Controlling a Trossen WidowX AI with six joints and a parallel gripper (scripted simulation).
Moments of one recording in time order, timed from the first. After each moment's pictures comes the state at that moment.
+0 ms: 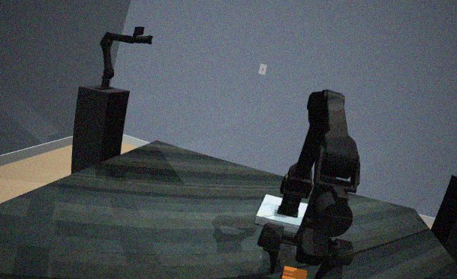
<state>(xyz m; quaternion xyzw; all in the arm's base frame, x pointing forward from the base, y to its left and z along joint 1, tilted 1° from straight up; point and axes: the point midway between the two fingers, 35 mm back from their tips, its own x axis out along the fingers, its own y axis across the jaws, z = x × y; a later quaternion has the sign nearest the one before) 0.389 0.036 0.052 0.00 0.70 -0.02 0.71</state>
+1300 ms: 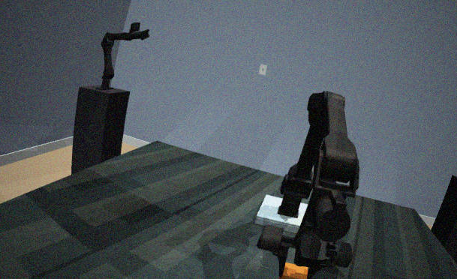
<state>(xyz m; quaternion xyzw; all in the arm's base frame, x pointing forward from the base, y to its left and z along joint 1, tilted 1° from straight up) 0.384 0.036 0.047 0.00 0.71 -0.02 0.70</state>
